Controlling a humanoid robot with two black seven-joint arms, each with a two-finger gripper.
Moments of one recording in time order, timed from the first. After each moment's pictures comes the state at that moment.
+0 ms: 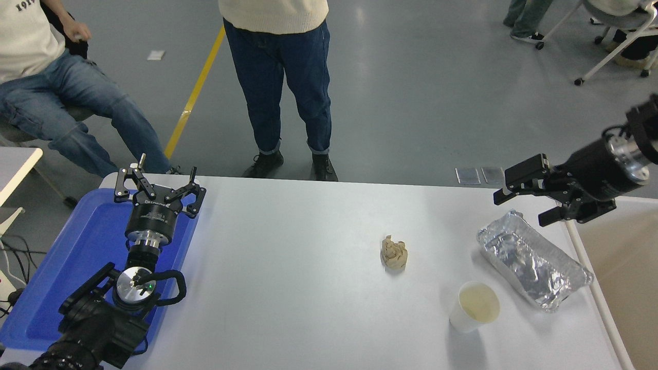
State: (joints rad) left arm -0.51 0.13 -1.12 -0.54 -0.09 -0.62 -0.36; right arm 2.11 -0.41 -1.48 1.26 -0.32 0.77 0.39
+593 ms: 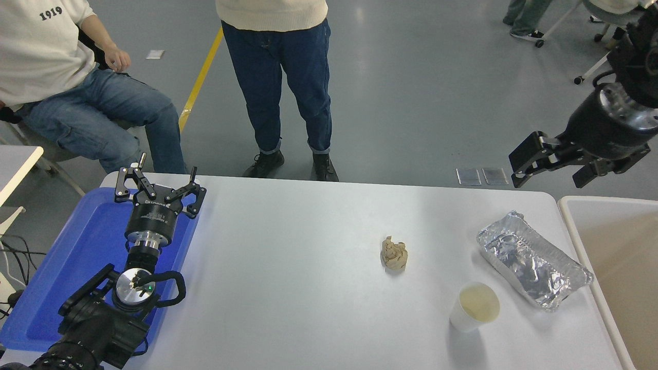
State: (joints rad) left arm -0.51 0.13 -1.12 -0.54 -0.09 -0.62 -0.36; right arm 2.34 -0.34 -1.50 1.36 -0.31 0.78 0.20
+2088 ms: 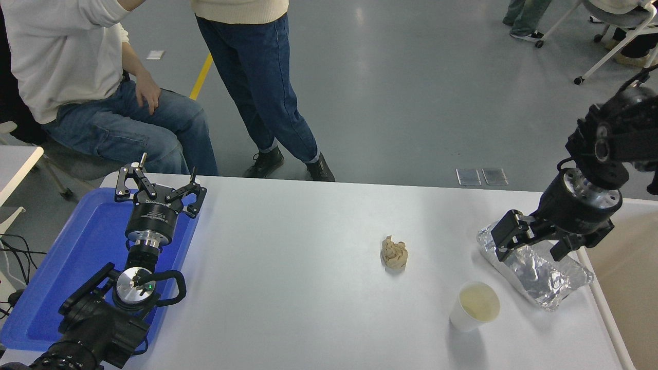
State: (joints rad) left arm -0.51 0.13 -1.12 -0.54 -0.09 -0.62 -0.35; right arm 1.98 -0.34 -1.39 1.40 -0.33 0.63 0.13
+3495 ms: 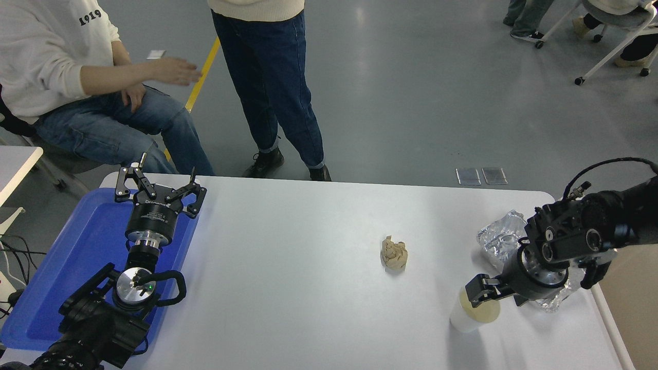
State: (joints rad) left arm -0.51 0.13 -1.12 -0.54 -0.09 -0.62 -0.35; right arm 1.60 -0.28 -1.29 1.34 -0.31 0.25 0.09
